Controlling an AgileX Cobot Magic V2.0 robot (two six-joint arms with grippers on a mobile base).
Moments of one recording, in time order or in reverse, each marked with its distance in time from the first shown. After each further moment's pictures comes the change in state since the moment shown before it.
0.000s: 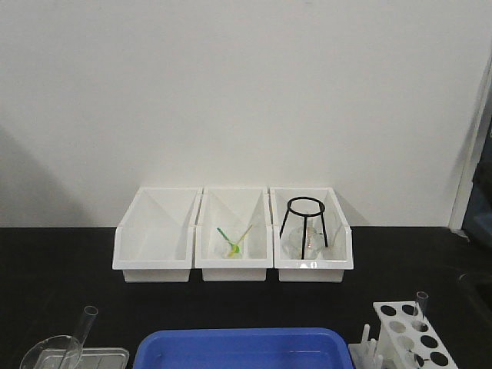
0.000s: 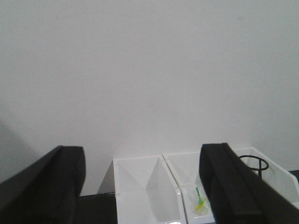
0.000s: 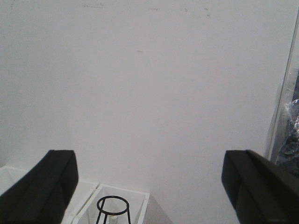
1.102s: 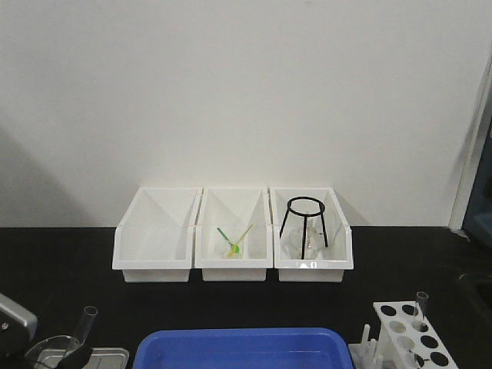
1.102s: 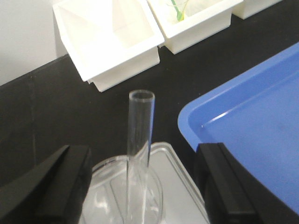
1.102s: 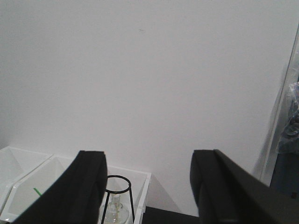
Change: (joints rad) left arm -0.036 0.431 0.298 0.166 -0.221 0.162; right arm 0.000 0.000 0.000 0.001 0.069 0.001
